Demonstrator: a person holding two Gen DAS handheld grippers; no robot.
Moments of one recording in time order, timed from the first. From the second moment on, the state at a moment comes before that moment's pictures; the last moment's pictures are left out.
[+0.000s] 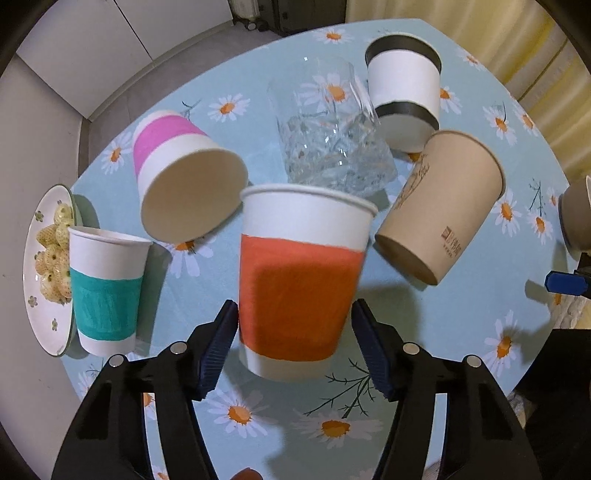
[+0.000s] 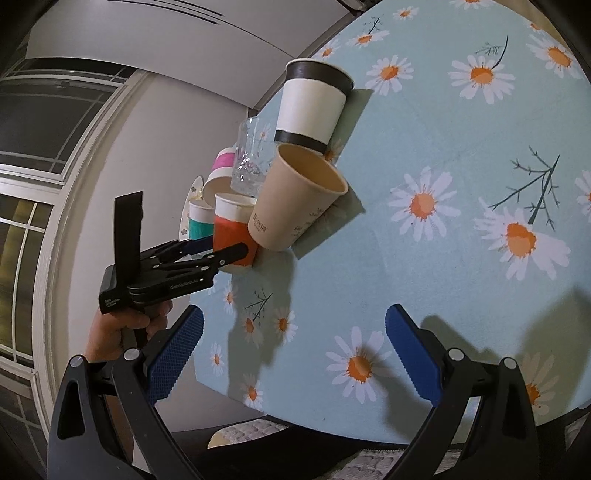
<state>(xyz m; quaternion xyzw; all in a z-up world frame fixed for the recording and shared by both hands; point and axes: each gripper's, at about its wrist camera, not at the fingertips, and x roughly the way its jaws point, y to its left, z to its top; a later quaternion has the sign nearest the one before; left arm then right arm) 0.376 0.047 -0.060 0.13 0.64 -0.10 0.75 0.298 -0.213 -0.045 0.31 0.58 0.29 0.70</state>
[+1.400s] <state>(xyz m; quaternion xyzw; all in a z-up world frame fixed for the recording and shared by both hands) 0.231 0.010 -0.061 -0.28 0.62 -0.02 0.73 0.278 -0.250 -0.032 0.30 0.59 0.31 0.68</state>
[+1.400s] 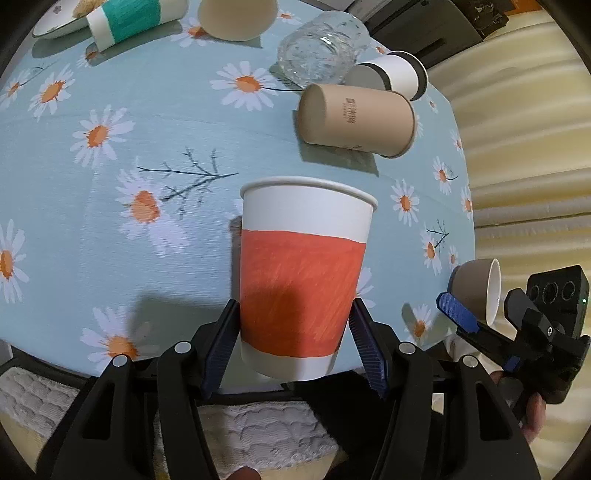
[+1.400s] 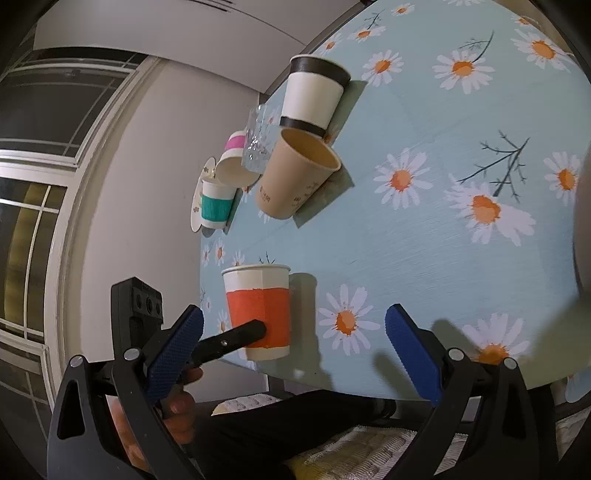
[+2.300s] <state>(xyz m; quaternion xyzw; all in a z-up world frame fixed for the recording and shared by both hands) 0.228 -0.006 -0.055 -0.24 0.62 0.02 0.75 0.275 -0.247 -0.040 0.30 0.61 0.32 0.66</state>
